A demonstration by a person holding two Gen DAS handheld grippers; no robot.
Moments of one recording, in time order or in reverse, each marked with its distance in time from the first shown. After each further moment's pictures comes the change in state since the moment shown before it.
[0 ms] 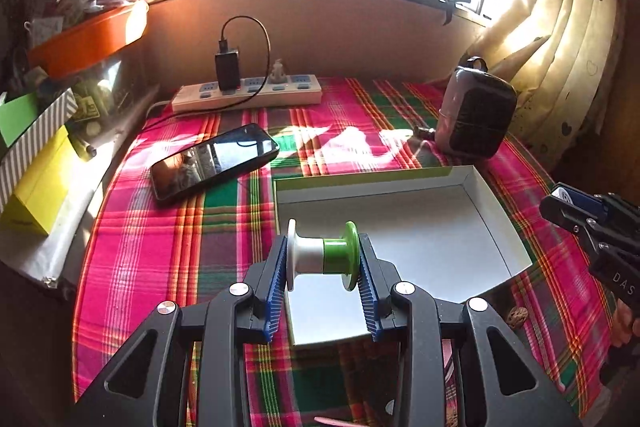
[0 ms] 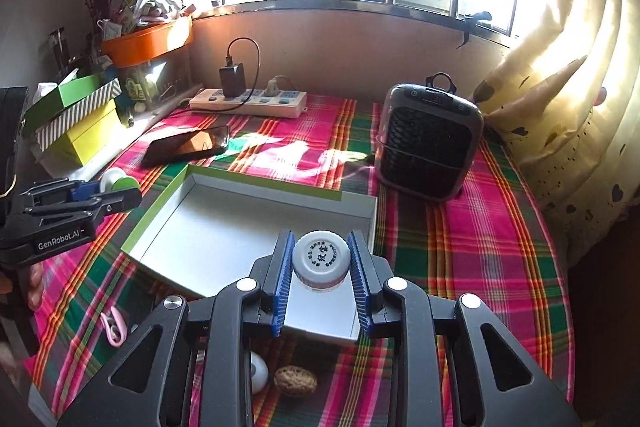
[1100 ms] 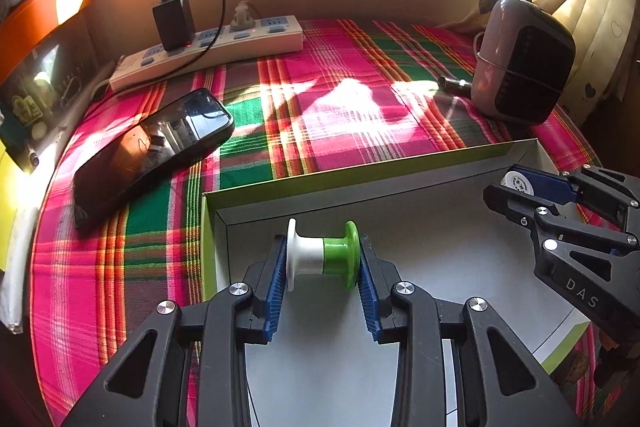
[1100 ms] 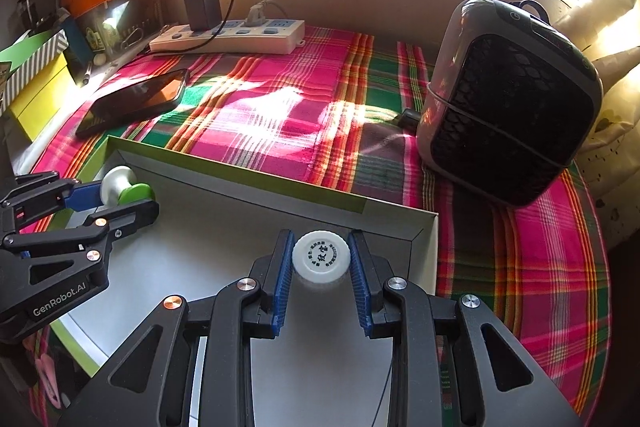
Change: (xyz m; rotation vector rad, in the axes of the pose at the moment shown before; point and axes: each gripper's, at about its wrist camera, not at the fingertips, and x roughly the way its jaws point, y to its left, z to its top) left arm 0.115 -0.017 0.017 0.059 0.164 0.019; right arm 0.131 -0.006 0.010 -0.017 0.210 -0.004
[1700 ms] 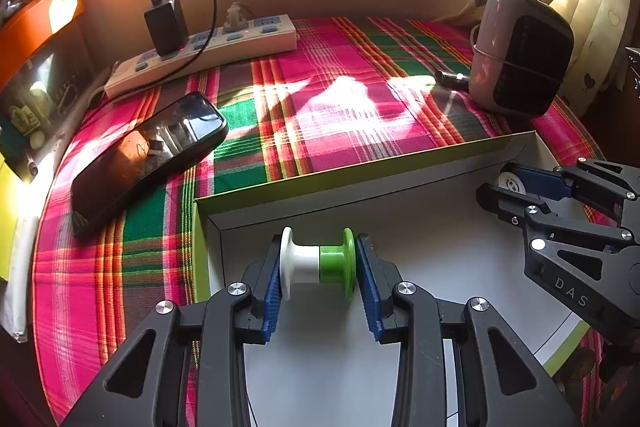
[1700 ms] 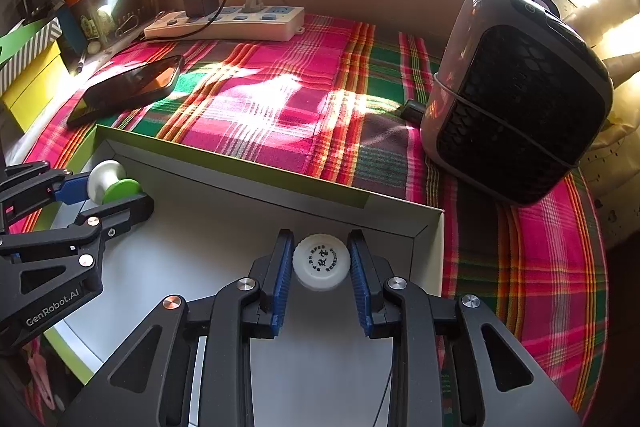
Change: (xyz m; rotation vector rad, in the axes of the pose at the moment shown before) left arm 0.003 -0.004 0.003 0.027 0.012 0.004; right arm 0.007 0.003 0.002 -0.015 0.032 -0.017
